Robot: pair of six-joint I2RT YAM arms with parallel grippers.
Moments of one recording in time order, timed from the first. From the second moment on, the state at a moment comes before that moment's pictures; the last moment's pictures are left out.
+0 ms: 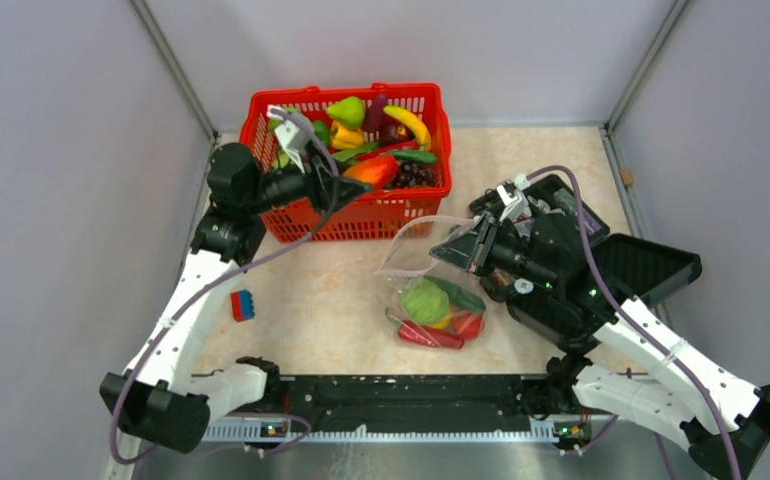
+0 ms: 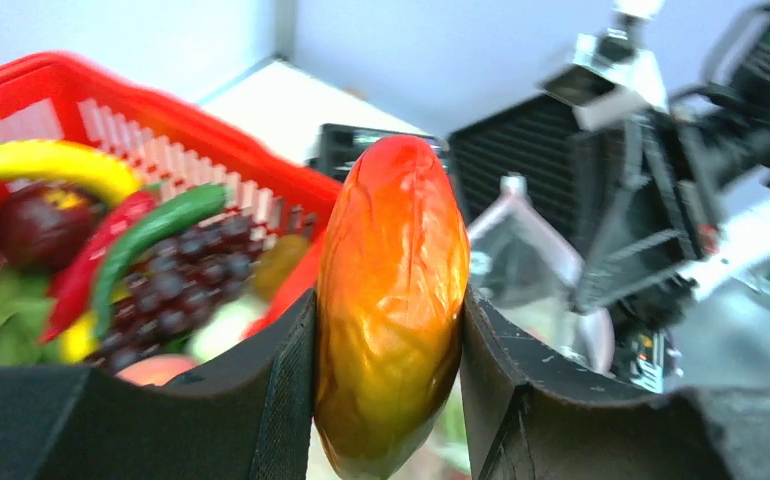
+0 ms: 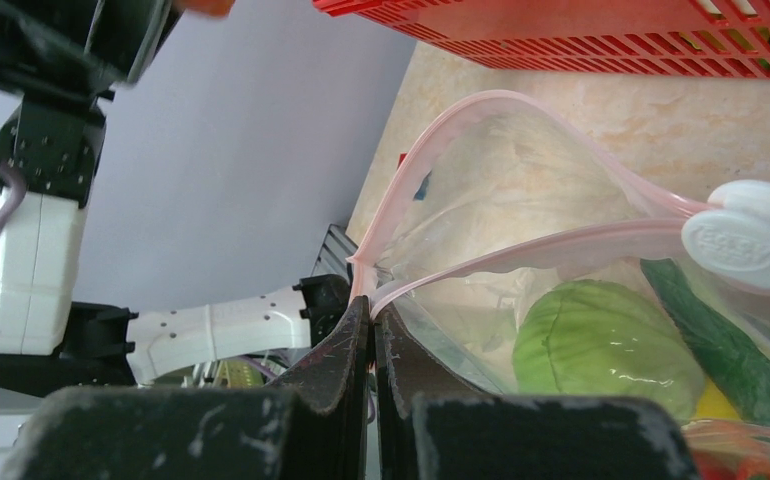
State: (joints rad) left arm -0.22 1.15 1.19 -0.02 0.87 -0.25; right arm 0.75 0.83 0.85 -0.20 -0.24 0.92
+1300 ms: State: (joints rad) left arm -0.70 1.29 1.34 -0.53 0.63 0.02; right arm 0.75 0.83 0.83 -0.17 -0.21 0.95
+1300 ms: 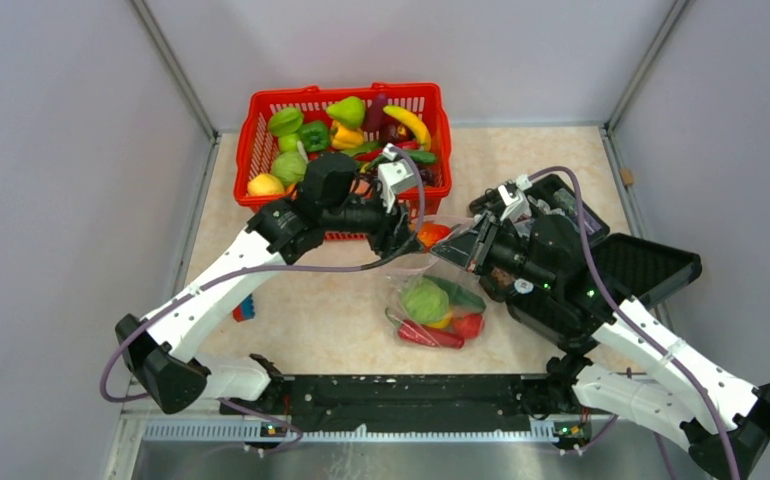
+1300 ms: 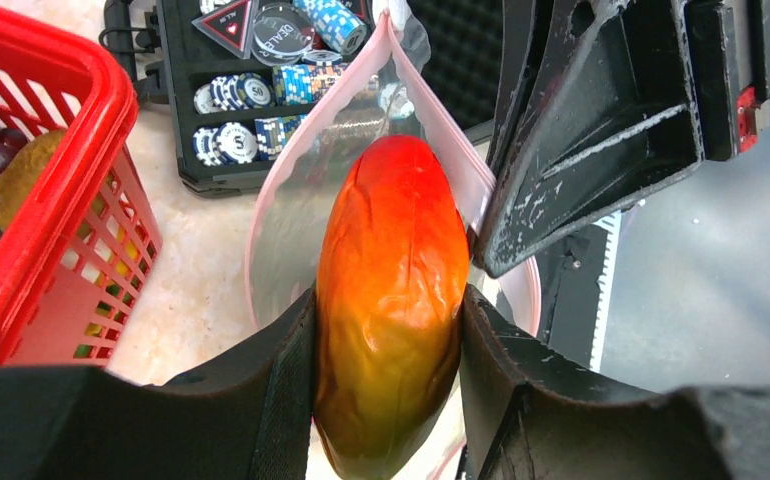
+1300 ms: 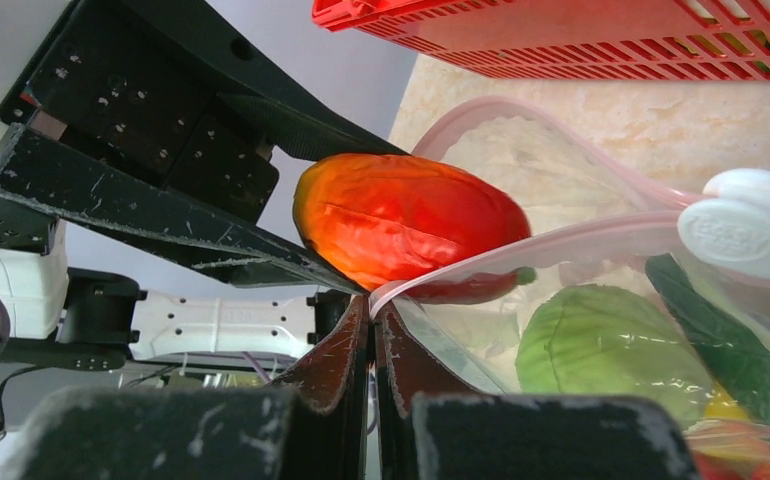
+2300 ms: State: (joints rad) left arm -0.75 0.95 1.14 -0.30 0.25 0.03; right arm 0.76 0.82 0.83 -0.05 -0.36 0.91
